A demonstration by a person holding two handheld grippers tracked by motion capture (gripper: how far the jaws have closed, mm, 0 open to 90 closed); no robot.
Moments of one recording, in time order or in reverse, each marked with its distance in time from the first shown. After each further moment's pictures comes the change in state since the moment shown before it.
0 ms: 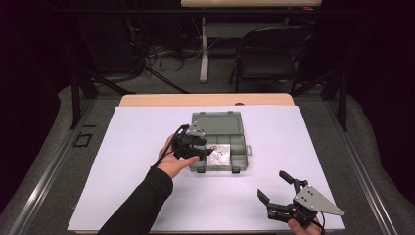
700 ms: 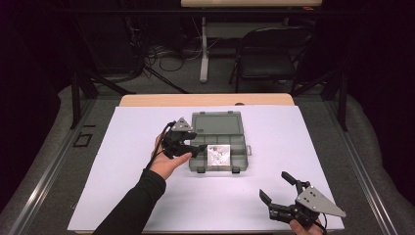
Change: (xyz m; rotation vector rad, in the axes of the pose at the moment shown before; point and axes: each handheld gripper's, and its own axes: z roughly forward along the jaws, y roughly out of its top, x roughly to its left) left arm 0.008 -0.009 -0.029 -0.096 0.053 -0.117; right arm -0.001 -0.001 -0.005 0.007 -0.014 0.007
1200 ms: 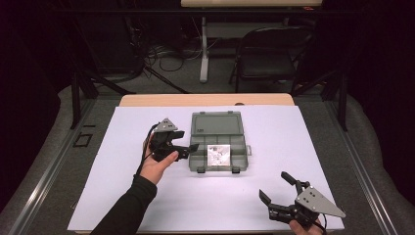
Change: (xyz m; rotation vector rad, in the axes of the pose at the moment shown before) left arm 0.008 -0.015 -0.030 -0.103 0.000 -0.101; right arm 0.001 0.000 0.000 -0.004 -0.001 -0.004
